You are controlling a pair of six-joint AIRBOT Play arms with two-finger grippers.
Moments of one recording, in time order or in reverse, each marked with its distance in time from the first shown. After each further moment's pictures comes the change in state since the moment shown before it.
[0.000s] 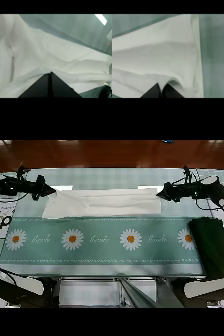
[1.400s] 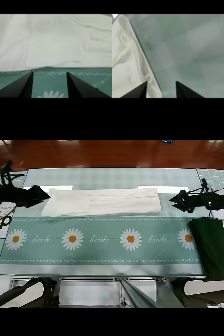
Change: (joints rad) left arm -0.124 0.611 -0.459 0.342 0.122 0.042; right arm -0.177 0.055 -0.157 -0.036 -0.026 0.093
